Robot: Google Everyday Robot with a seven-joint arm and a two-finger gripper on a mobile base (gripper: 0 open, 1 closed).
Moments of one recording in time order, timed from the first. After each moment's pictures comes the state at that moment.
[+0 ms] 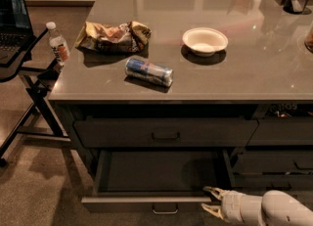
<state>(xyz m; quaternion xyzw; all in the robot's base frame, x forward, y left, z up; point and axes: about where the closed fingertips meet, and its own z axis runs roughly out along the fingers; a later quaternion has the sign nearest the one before) 0.397 -0.199 0.417 -0.60 0.69 0.13 0.37</state>
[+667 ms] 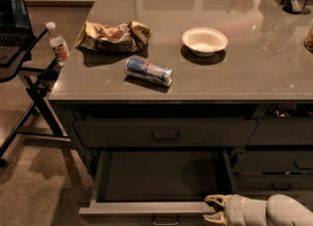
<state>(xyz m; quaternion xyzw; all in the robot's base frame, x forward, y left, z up) 0.385 -0.206 0.421 -0.60 0.70 0.13 0.37</state>
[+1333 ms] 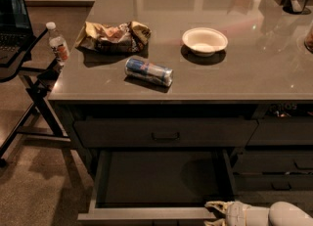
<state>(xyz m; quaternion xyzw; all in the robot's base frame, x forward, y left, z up) 0.360 -0.199 0.420 -0.62 0.68 0.13 0.37</state>
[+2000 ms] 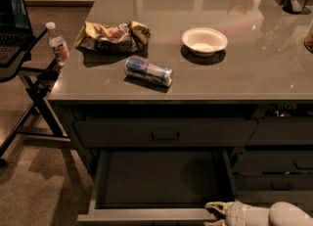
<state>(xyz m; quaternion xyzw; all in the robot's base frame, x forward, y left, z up) 0.360 -0.199 0.420 -0.62 0.68 0.13 0.37</state>
